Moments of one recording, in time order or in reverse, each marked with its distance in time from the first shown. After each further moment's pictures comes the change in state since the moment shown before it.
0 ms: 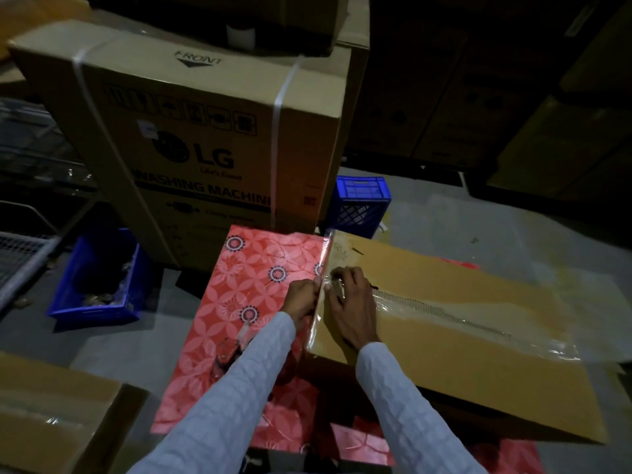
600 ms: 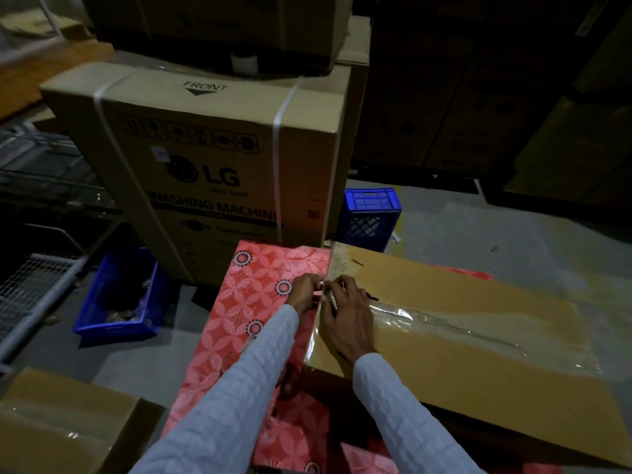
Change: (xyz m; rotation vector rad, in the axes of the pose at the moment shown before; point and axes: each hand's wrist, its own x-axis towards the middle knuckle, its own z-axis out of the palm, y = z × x) left_hand 0.008 0.034 0.011 0.077 0.033 -0.016; right_hand -0.002 -0.009 0.000 -0.098 -0.012 -0.035
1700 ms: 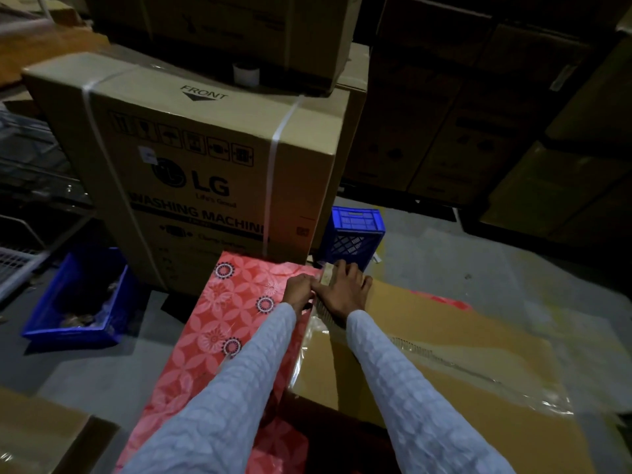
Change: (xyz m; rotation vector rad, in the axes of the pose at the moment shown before) left_hand 0.035 0.031 0.020 -0.049 0.004 0.065; right_hand 0.117 0.026 0.008 -0.172 -0.218 0.263
